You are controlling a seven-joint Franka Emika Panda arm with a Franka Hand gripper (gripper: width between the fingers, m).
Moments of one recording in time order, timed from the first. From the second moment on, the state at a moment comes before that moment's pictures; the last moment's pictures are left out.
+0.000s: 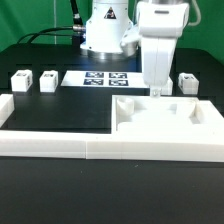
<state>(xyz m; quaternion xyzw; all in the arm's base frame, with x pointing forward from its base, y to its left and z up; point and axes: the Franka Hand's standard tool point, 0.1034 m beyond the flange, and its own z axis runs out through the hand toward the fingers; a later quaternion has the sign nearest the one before) 0.486 0.088 0.057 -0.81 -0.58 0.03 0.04</state>
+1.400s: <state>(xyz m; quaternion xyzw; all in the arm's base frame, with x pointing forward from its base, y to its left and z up) 0.439 0.168 0.053 -0.99 -0.09 0.05 0.02</state>
